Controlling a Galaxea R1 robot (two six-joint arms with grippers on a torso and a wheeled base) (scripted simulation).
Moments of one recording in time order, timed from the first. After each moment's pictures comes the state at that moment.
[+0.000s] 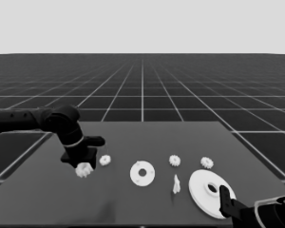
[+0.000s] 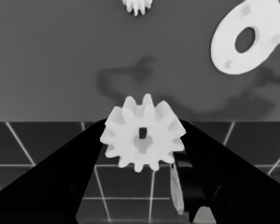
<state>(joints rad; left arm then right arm) -0.22 2.33 -0.89 -0.04 1.58 -1.43 -0.35 1.76 -0.39 -0.70 -1.18 0.32</state>
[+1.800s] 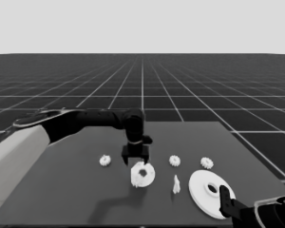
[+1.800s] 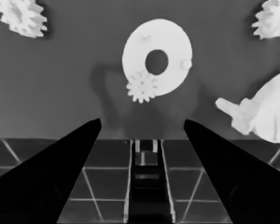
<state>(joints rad) -0.13 2.93 -1.32 0.04 1.58 -1.60 -0.35 1.76 -0.39 -0.70 -1.18 0.32</state>
